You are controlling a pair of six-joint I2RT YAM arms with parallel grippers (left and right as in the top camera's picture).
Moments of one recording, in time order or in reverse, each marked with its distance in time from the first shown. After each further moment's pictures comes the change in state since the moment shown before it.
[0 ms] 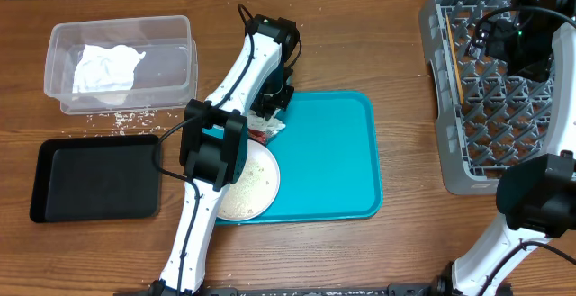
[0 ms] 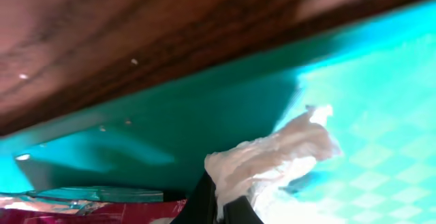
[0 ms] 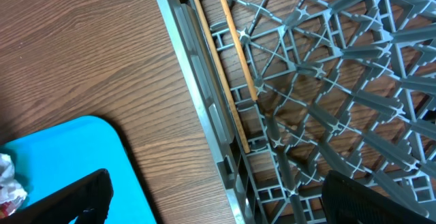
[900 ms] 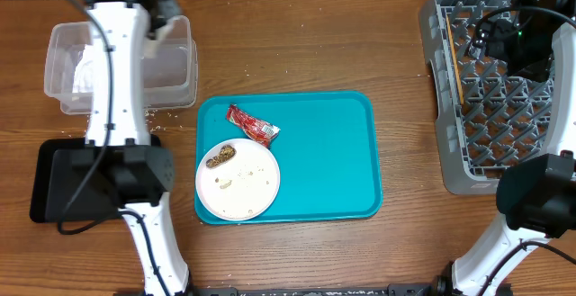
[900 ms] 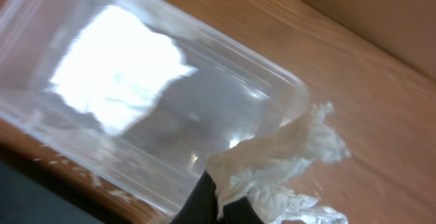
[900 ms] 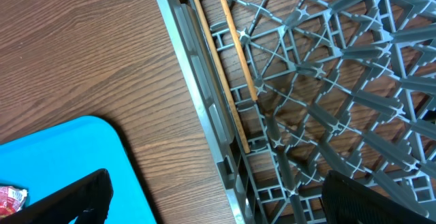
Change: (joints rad) left arm 0.410 -0.335 0.219 0.156 -0.216 -0.423; right arm 0.000 0.000 0.000 0.000 0.000 0.000
